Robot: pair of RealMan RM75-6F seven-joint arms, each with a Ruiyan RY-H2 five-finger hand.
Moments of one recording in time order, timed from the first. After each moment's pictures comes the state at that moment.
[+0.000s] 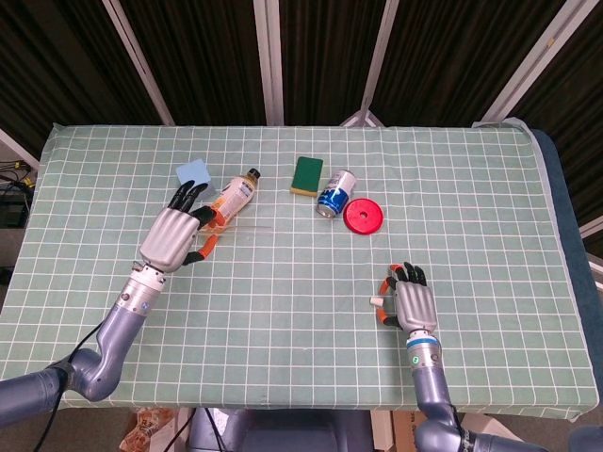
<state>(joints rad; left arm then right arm) -0.68 -1.48 -0.24 -1.48 1.37 1.17 0.19 0.43 -1.73 0.23 -1.57 -0.90 1.24 -0.55</state>
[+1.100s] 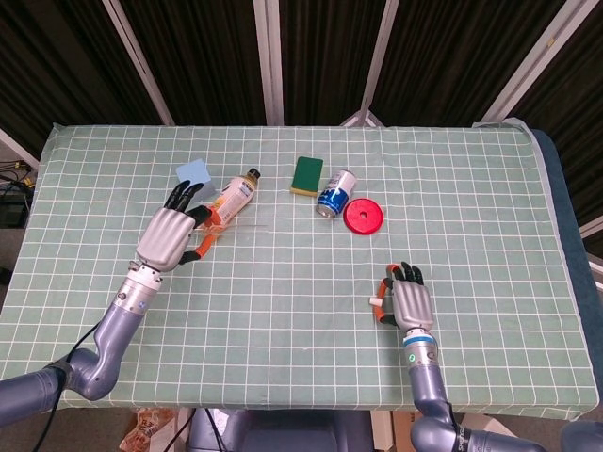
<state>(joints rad) -0.68 -1.48 -0.23 -1.46 1.37 1.18 0.16 0.45 -1.75 0.22 -1.55 -0.89 1.24 -0.54</state>
